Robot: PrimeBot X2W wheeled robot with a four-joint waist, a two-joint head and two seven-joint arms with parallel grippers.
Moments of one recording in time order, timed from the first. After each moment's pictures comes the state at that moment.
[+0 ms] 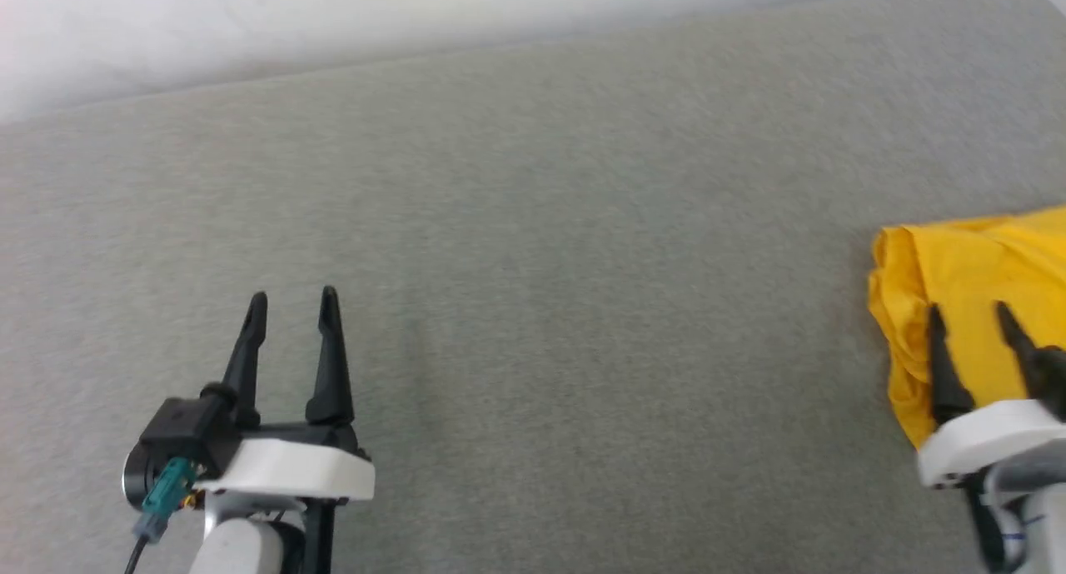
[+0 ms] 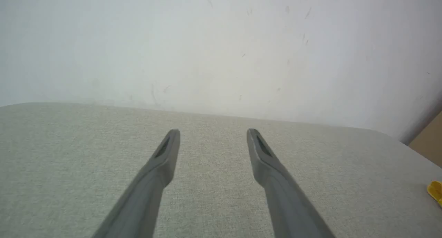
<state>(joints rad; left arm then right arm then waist) -0.08 0.15 -0.11 0.01 -0.32 0.07 -0.26 -0.18 -0.19 -0.20 0.38 0.07 0.13 -0.20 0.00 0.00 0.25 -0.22</state>
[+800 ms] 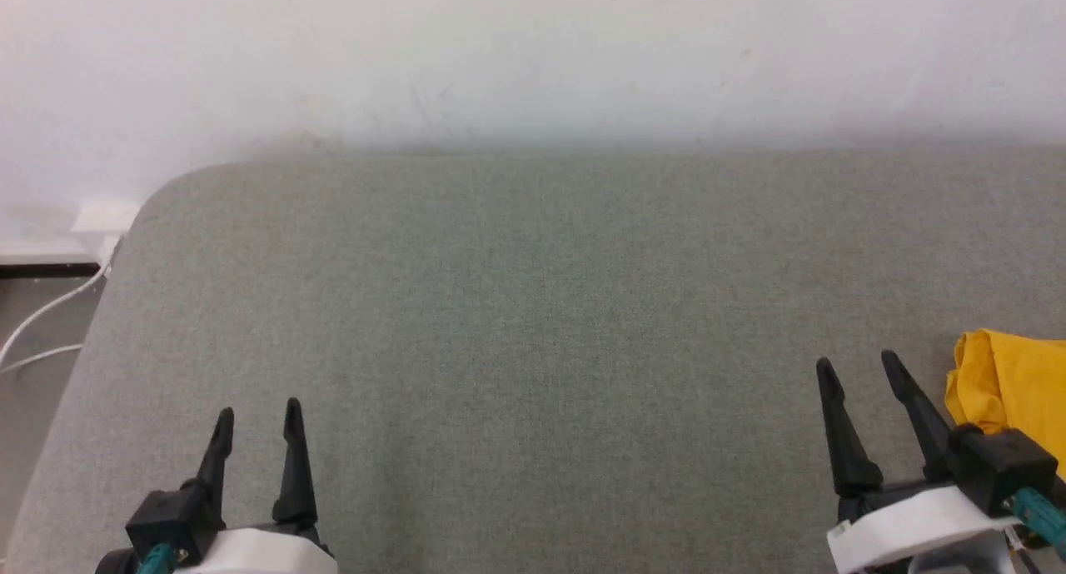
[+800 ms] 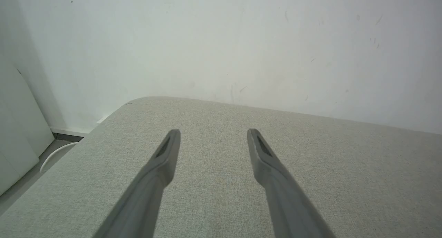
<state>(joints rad) 0.09 0.15 -0.01 0.07 -0.28 0.07 -0.26 0.08 -0.06 0.00 -0.03 0.16 0.13 -0.14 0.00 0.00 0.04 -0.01</state>
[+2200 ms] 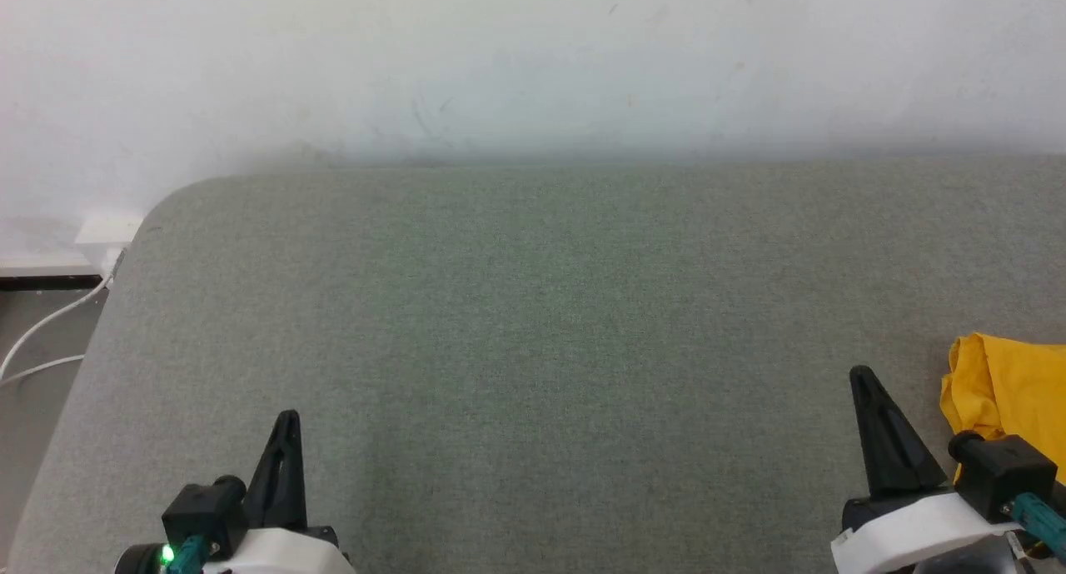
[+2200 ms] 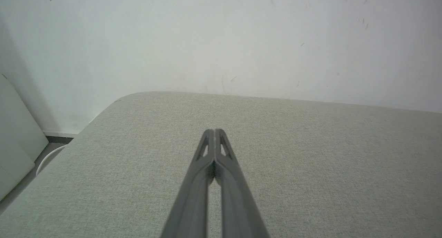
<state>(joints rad) 0.10 0.15 -0.05 0.08 -0.22 0.06 -0.20 0.12 -0.05 -0.02 -0.06 0.14 0.13 -0.10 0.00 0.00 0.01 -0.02</state>
